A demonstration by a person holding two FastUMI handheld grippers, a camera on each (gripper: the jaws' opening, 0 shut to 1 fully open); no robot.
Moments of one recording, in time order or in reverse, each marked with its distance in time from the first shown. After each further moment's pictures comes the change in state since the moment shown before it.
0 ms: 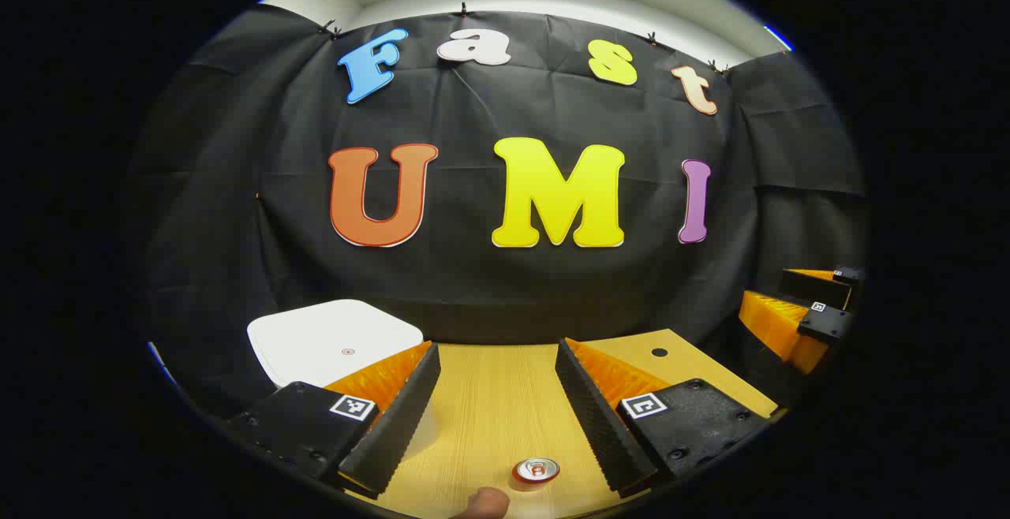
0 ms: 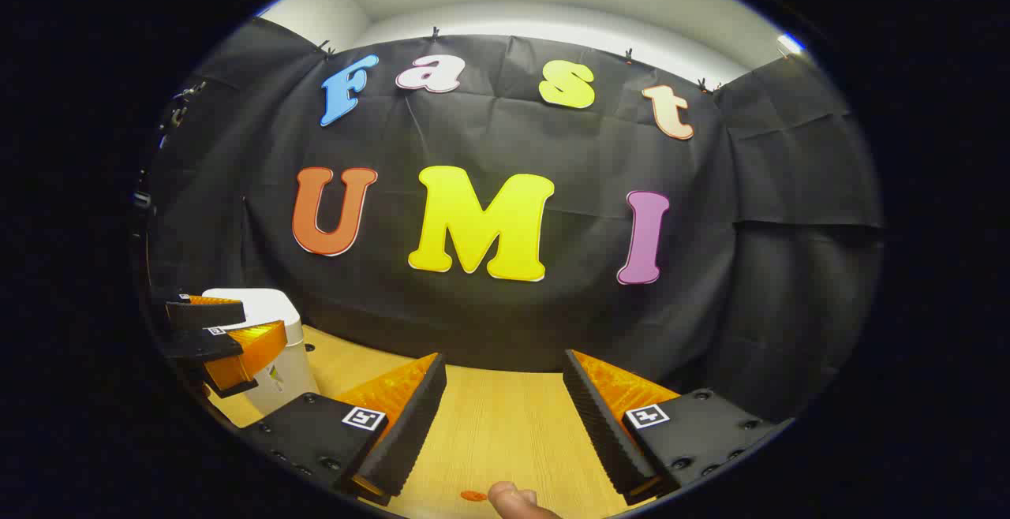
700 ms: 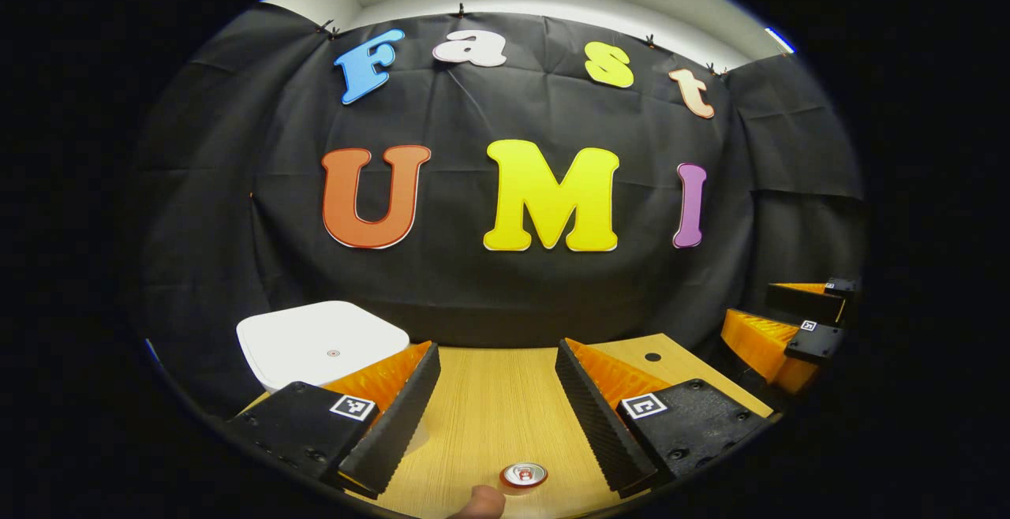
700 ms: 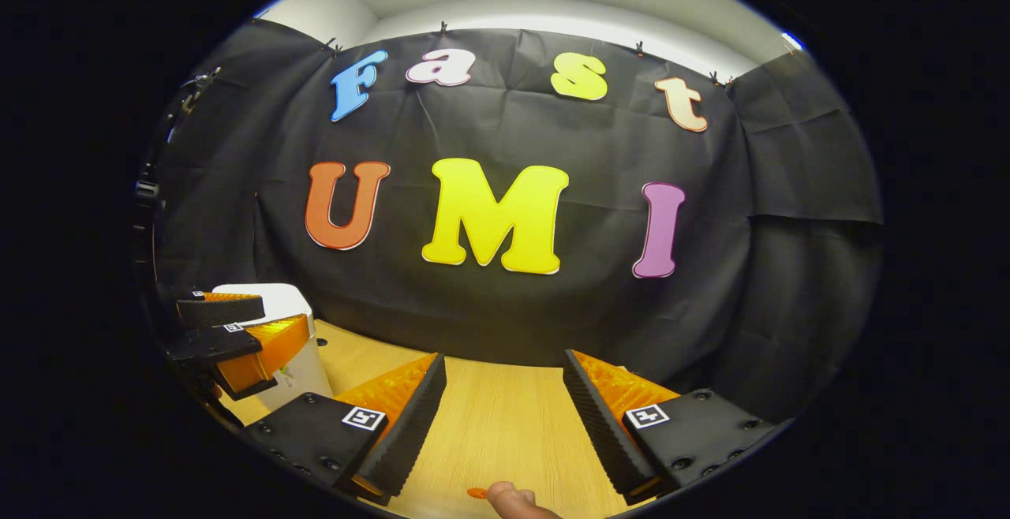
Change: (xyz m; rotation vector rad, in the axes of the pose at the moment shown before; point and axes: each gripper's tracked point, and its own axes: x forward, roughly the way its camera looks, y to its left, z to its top) left arm 0.002 -0.012 -0.002 -0.010 0.009 -0.021; right arm 0.007 0.010 -0.014 0.024 0.050 0.054
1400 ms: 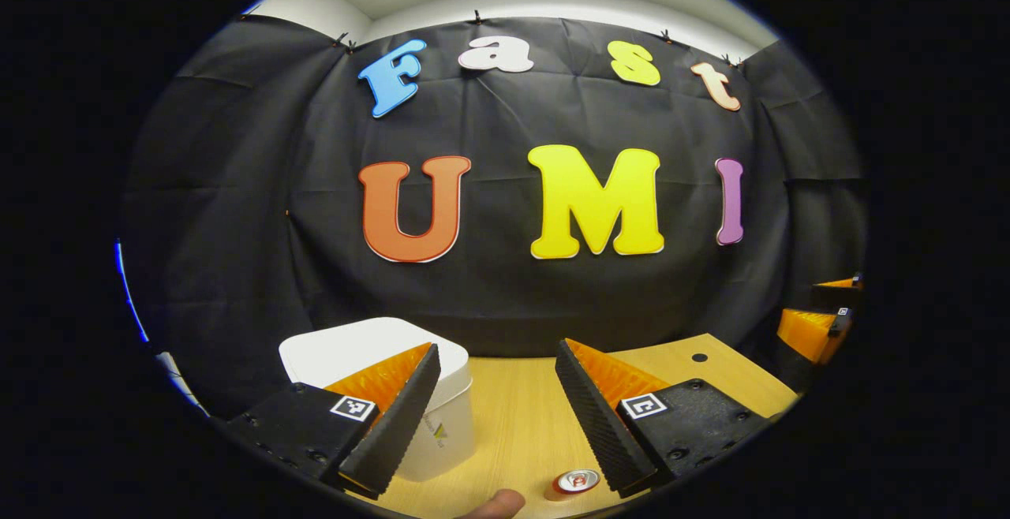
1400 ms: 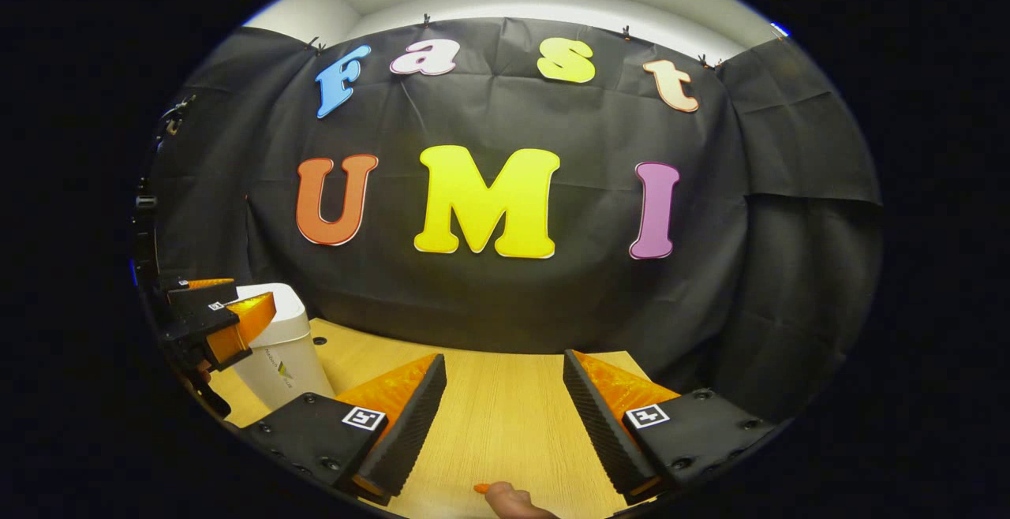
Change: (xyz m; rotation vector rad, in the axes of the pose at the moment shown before) left arm 0.013 0.068 0.005 0.044 -0.033 0.167; right arm 0.008 -0.003 -0.013 0.017 0.046 -0.012
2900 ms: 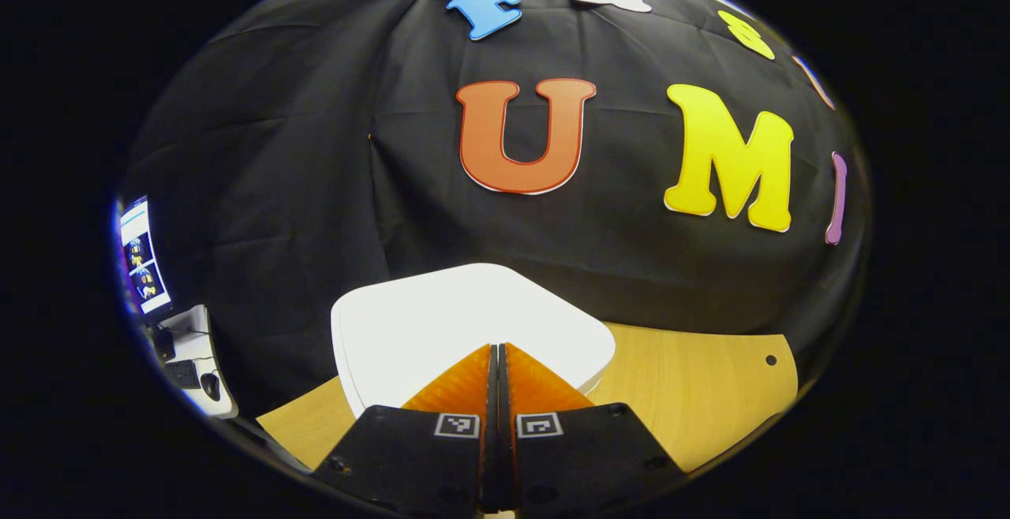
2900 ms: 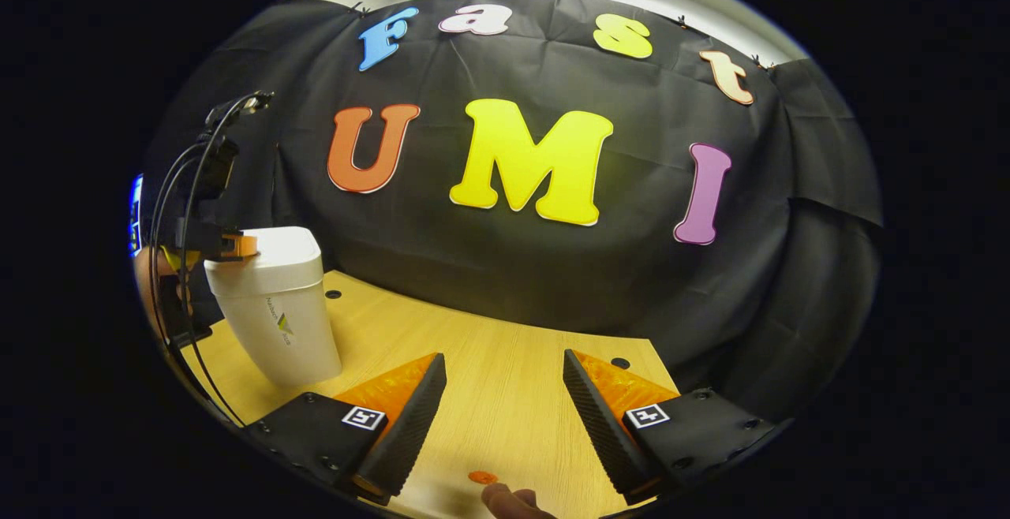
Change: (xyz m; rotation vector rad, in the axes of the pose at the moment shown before) left arm 0.061 0.101 -0.059 -0.123 0.281 0.296; right arm 0.029 0.027 -0.054 -0.116 0.129 0.094
